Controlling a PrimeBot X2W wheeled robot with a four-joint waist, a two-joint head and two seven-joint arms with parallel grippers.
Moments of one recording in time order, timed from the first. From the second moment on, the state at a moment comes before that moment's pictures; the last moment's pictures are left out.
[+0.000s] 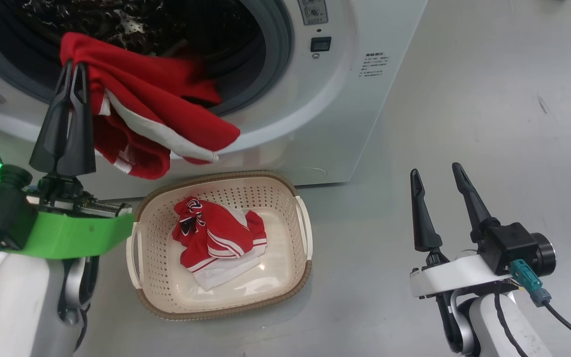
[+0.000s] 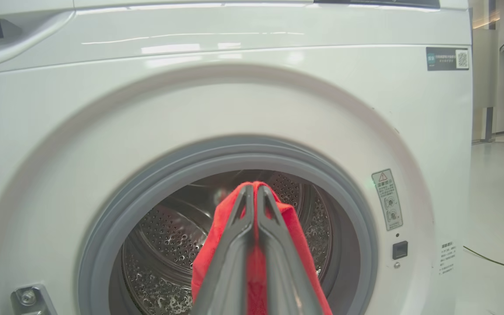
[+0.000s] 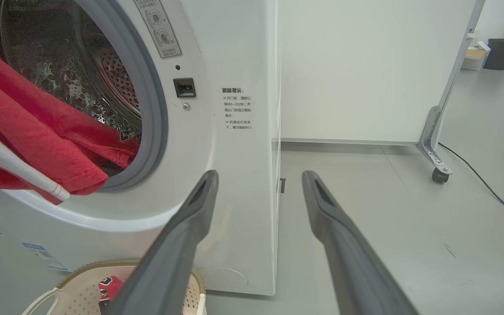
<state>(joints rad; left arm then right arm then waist) -0.38 0.29 -0.26 -0.14 -0.40 0.10 -0.25 -0.11 -0.06 0.28 0.05 0.24 -0.12 -0.26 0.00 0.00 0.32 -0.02</state>
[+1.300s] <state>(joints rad) -0.19 0.20 -0.41 0.17 -0.48 0.10 -0.09 -0.11 -0.06 0.34 0.00 0.23 -0.10 -0.26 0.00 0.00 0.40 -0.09</state>
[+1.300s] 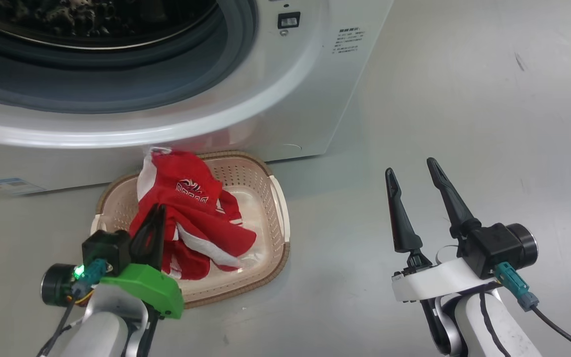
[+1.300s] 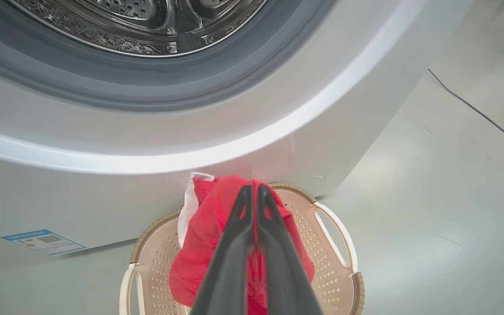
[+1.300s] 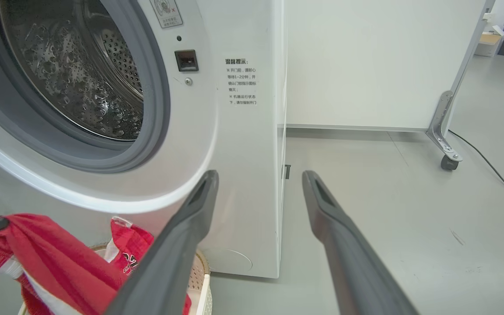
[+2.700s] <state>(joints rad) -0.53 0.19 -0.39 0.83 -0.47 0.01 -0.17 -0.24 -0.05 0.38 -0.03 0.26 -0.11 -0.26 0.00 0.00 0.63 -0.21</state>
